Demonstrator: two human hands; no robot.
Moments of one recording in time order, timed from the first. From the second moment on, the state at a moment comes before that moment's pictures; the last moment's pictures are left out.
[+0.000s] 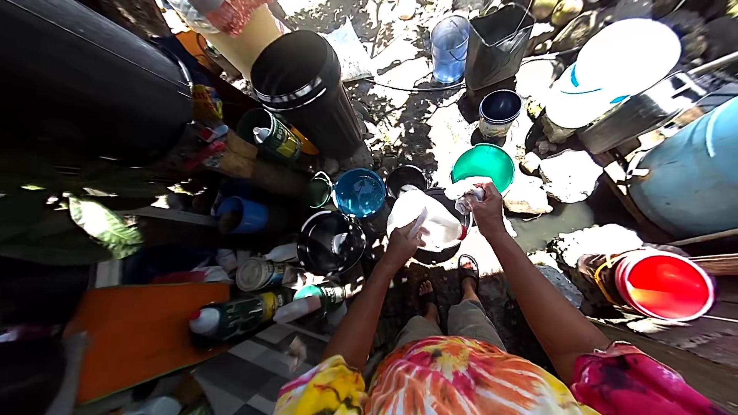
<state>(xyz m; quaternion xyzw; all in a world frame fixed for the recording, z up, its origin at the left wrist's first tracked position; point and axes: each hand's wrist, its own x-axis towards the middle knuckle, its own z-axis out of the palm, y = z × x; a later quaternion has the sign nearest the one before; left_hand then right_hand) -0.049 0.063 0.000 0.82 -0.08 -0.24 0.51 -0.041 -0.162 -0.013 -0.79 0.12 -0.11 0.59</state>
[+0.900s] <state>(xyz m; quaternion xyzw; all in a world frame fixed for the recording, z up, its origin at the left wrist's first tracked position) -0.053 0.078 0.023 0.78 -0.05 -0.14 0.61 -0.068 -0.150 -0.020 -0.86 0.04 -0.11 0.49</state>
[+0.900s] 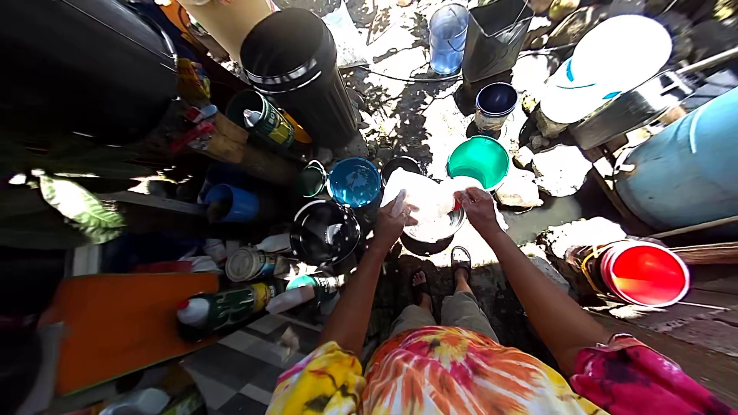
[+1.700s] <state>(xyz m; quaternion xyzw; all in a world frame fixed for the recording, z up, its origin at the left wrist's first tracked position) -0.063 0.033 0.018 0.81 0.07 -0.07 0.57 -0.096 -0.124 -0.065 -0.84 0.01 -0.24 0.48</state>
